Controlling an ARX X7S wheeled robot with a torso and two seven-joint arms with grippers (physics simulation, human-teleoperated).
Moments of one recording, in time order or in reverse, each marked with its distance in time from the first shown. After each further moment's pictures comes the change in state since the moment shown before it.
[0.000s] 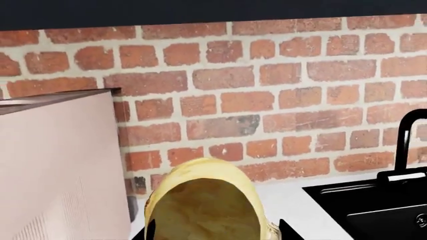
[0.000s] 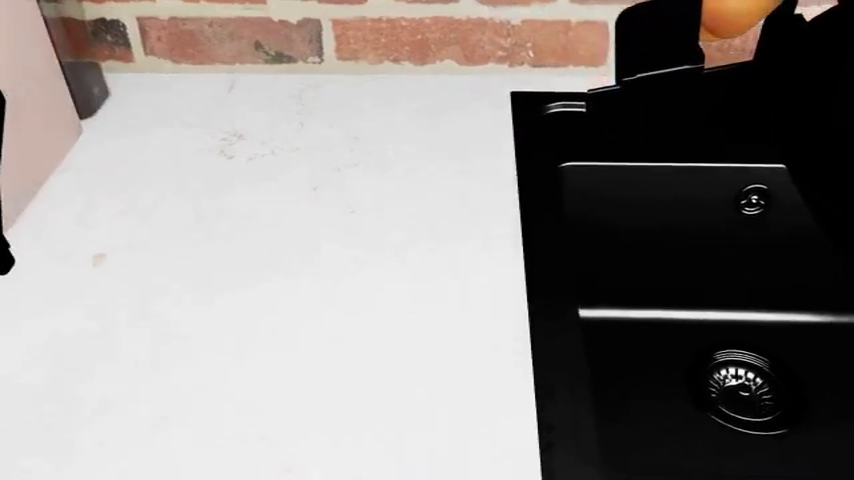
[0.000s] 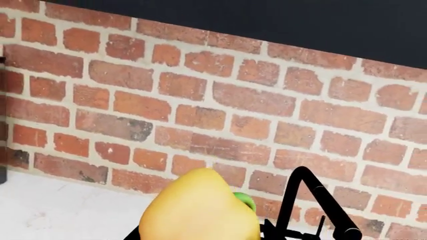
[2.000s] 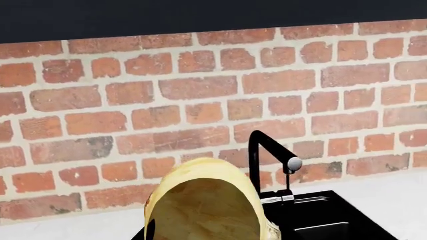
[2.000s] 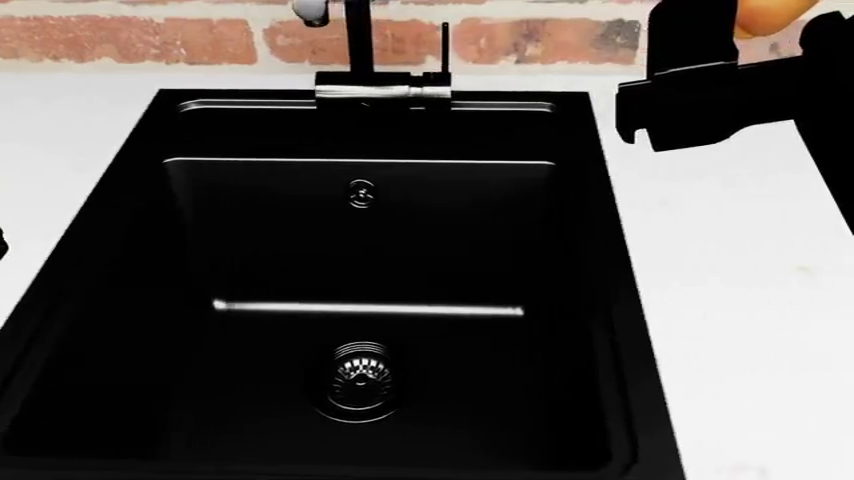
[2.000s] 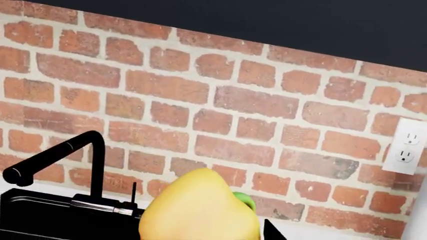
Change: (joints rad) left arm -0.027 -0.013 0.022 -0.005 0.026 0.014 0.025; right arm -0.001 0.053 -0.024 0.004 0.032 -0.047 0.037
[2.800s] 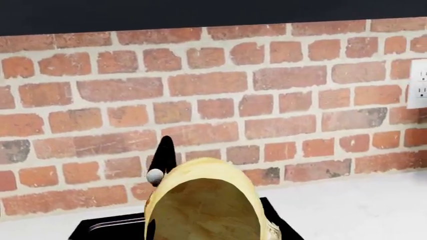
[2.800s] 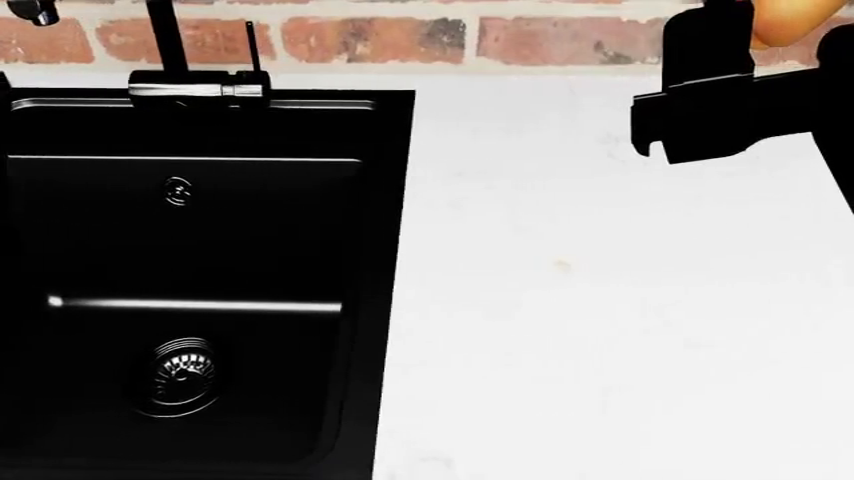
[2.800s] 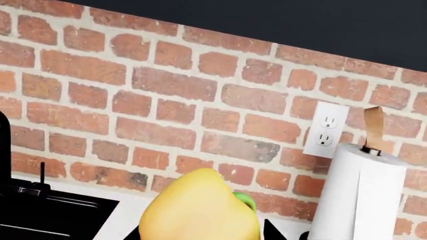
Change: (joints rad) left arm 0.036 0.014 0.010 -0.013 0.065 0.023 0.046; right arm -0.003 0.036 -0.004 -0.010 0.042 0.001 0.028
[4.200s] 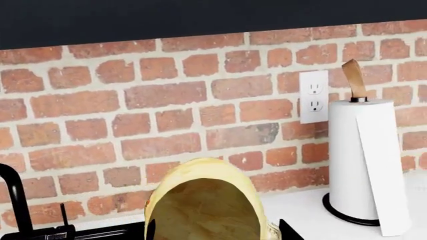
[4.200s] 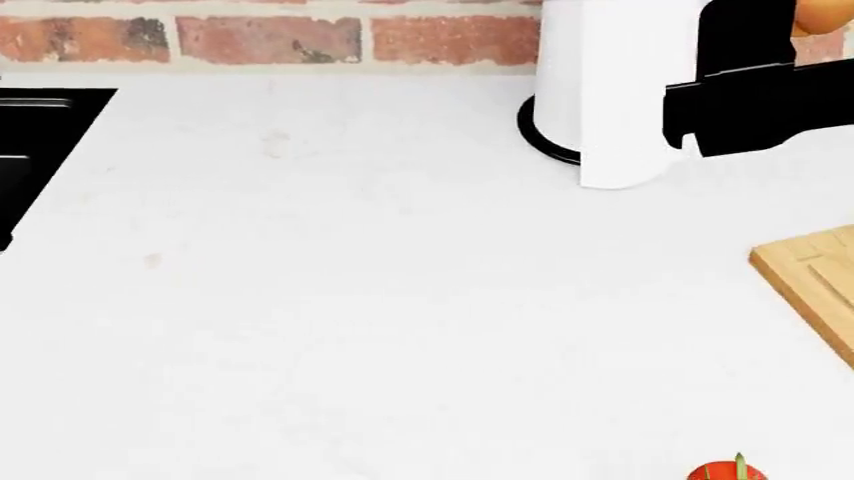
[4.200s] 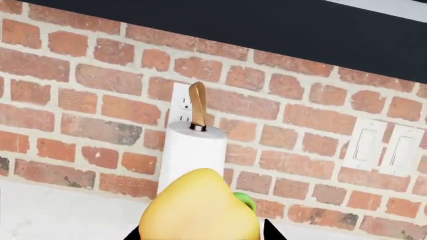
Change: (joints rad) left arm -0.018 -0.018 0.012 -0.003 0.029 0.005 0.028; right arm 0.030 0.054 -0.005 -0.008 0.067 -0.009 0.041
